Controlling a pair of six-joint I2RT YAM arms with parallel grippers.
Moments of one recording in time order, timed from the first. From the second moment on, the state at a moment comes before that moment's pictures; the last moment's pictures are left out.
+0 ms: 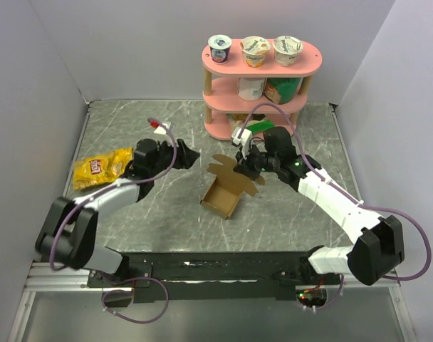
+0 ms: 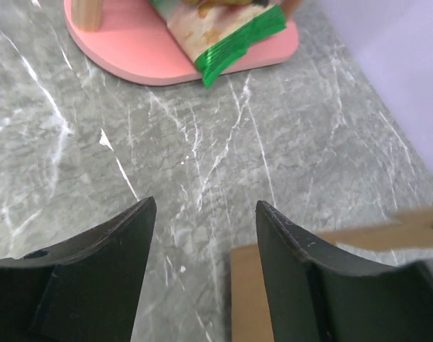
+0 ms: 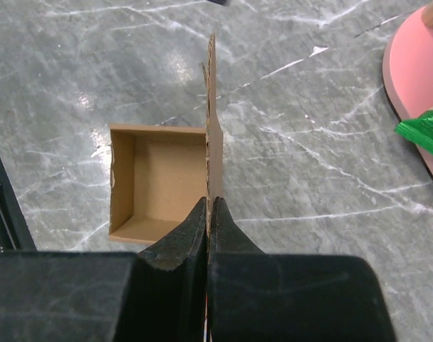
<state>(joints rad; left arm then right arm) -0.40 1.41 0.73 0.47 0.29 -0.40 0.50 1.29 1.06 -0.39 -0.48 -0.37</state>
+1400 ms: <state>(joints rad) -0.56 1.59 0.68 0.60 0.25 -0.49 0.67 1.38 1.09 -0.35 -0.12 -0.27</state>
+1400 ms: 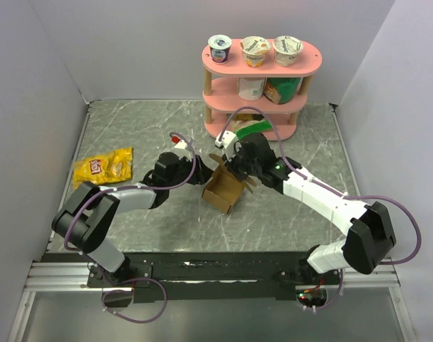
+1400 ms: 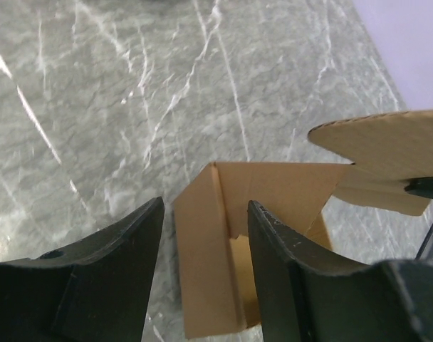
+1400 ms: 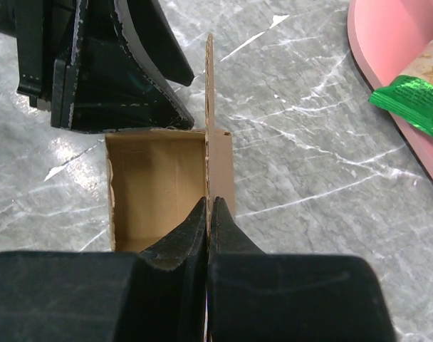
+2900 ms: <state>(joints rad) -0.55 1.42 0.53 0.60 0.25 -0.50 0.63 0.79 0.47 0.05 -0.01 0.11</state>
